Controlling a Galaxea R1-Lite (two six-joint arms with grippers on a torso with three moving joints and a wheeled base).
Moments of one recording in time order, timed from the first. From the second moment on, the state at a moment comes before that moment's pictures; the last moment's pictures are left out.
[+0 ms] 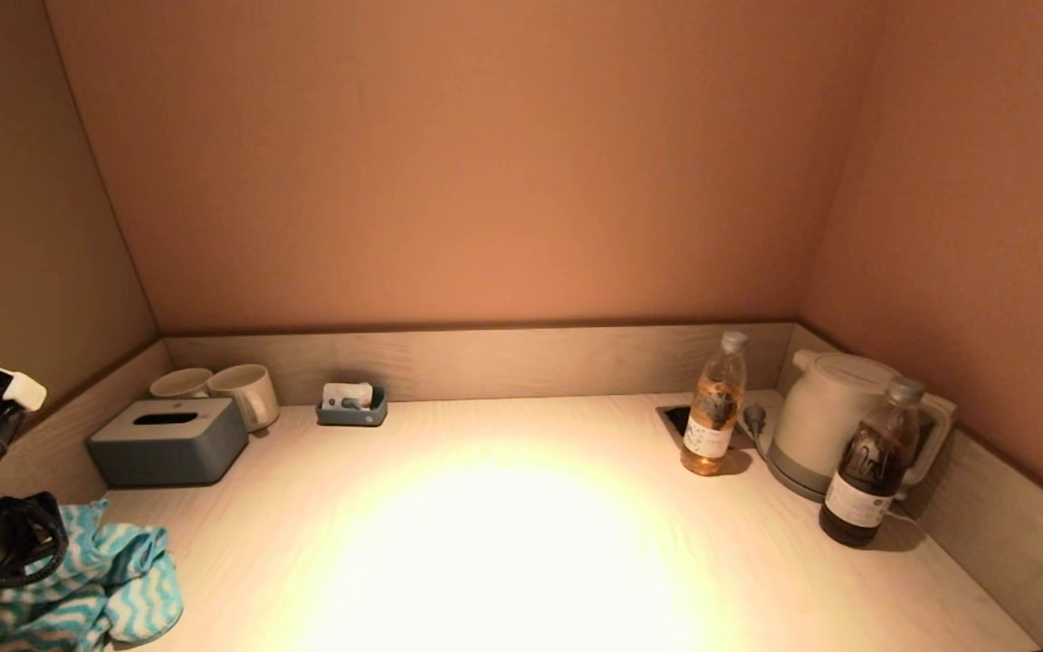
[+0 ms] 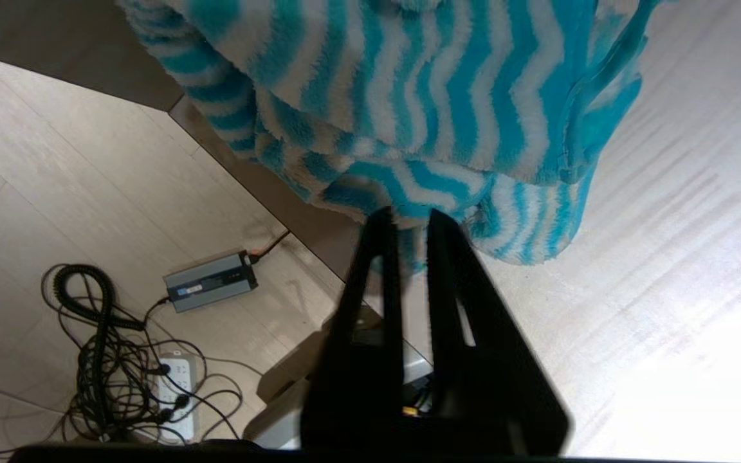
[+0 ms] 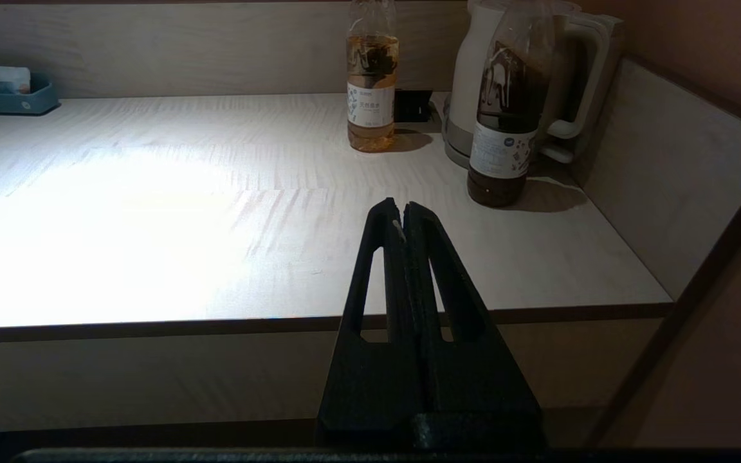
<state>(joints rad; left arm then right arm) 0.11 1.66 -0.86 0.35 0.38 -0.59 0.01 0.00 0.00 0.00 0.00 0.00</state>
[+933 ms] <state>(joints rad) 0.22 1.80 -0.99 0.35 0.36 -0.60 0.01 0.00 0.00 0.00 0.00 0.00</state>
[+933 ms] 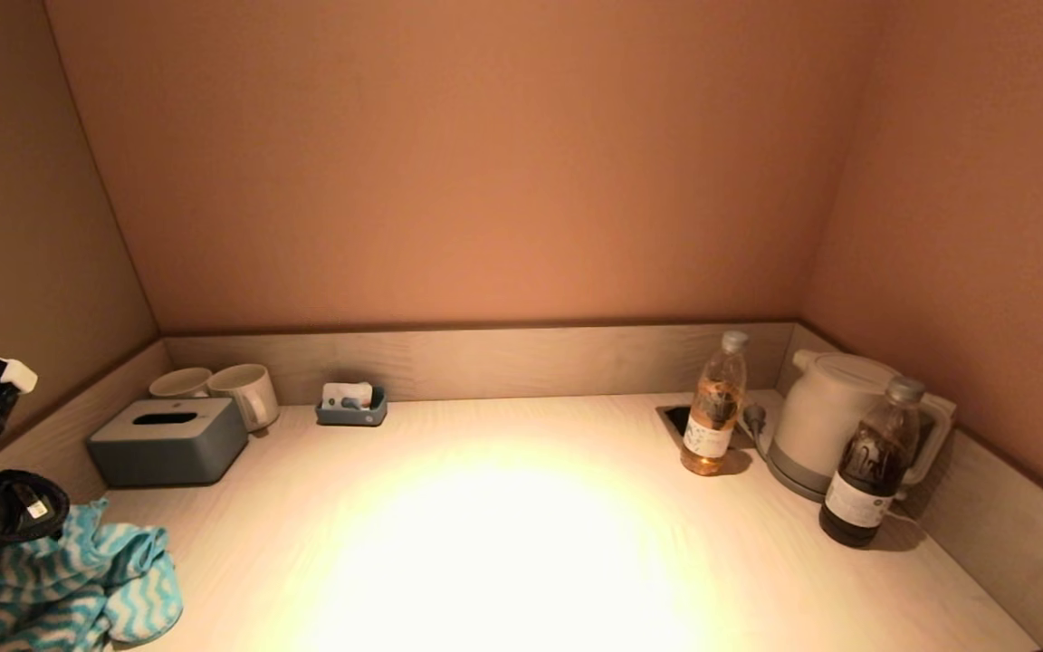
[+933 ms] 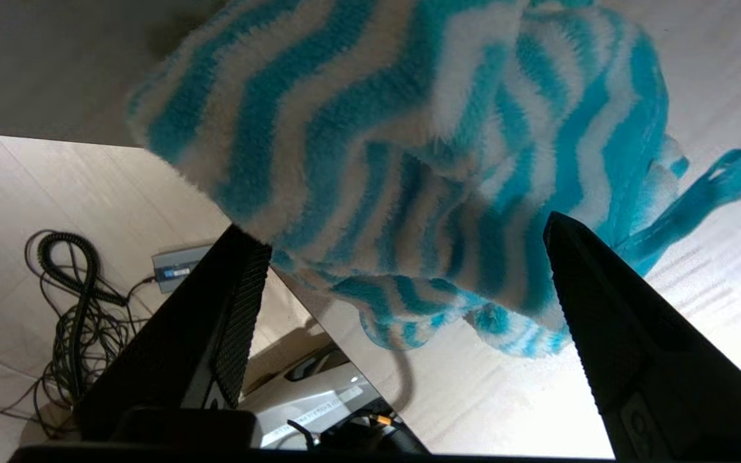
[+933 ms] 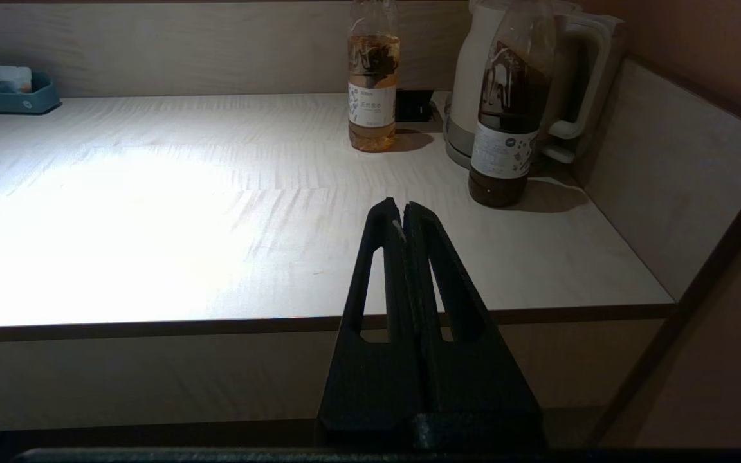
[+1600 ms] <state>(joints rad) 0.24 2.01 -1.02 0.29 0.35 -0.64 0.01 0.00 0.00 0.00 0.00 0.00</state>
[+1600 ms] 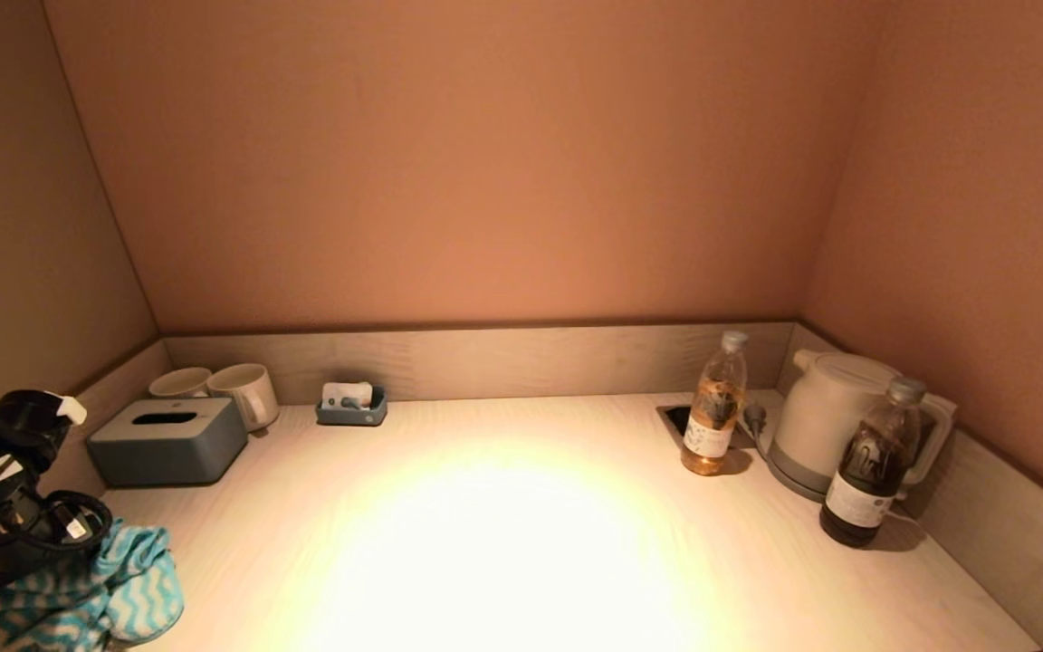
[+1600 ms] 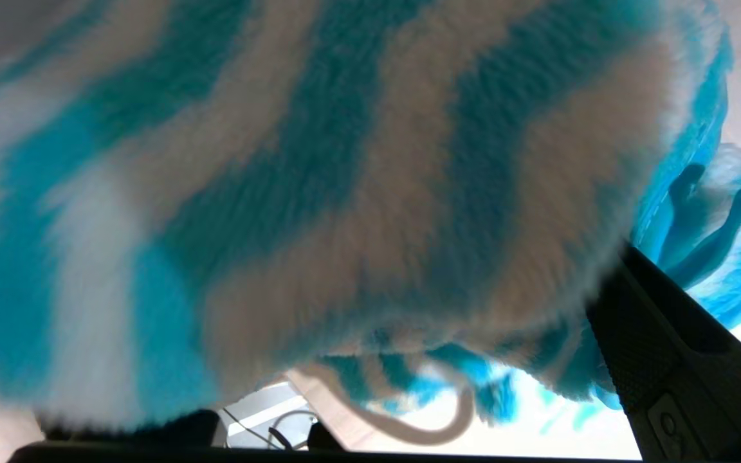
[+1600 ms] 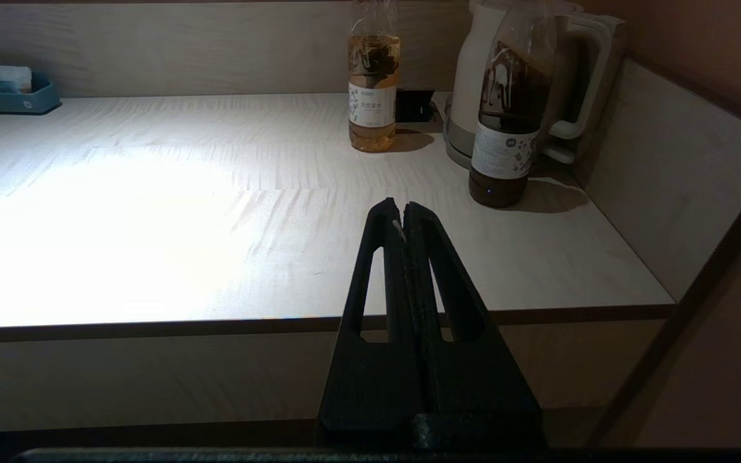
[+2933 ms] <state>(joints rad) 0.24 2.14 -1.04 0.26 0.30 -0.64 0.01 0.00 0.00 0.00 0.00 0.00</state>
